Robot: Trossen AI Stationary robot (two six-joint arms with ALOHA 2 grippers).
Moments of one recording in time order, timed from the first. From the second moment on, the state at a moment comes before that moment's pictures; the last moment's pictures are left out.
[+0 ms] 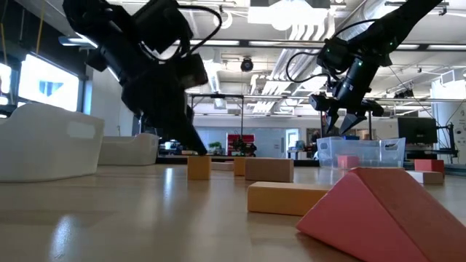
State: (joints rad) left arm 0.03 1.68 0.73 0.13 -0.04 -0.13; right arm -0.71 1.33 0.74 -0.32 0.39 0.58
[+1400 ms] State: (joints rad) left arm 0.21 1.53 0.73 0.03 -0.12 -0.01; right arm -0.50 1.16 0.74 -0.30 0.31 0.49
